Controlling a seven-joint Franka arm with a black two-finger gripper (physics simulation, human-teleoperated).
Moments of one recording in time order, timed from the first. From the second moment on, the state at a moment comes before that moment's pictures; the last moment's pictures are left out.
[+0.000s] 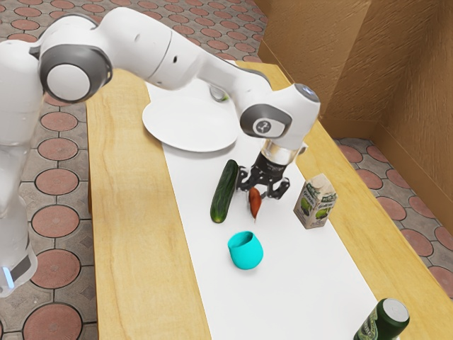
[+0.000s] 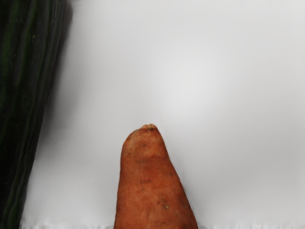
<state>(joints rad) -0.13 0.27 0.04 -1.74 0.01 1.90 -1.40</state>
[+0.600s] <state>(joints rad) 0.20 0.08 0.08 -1.68 0.17 1.58 -1.01</state>
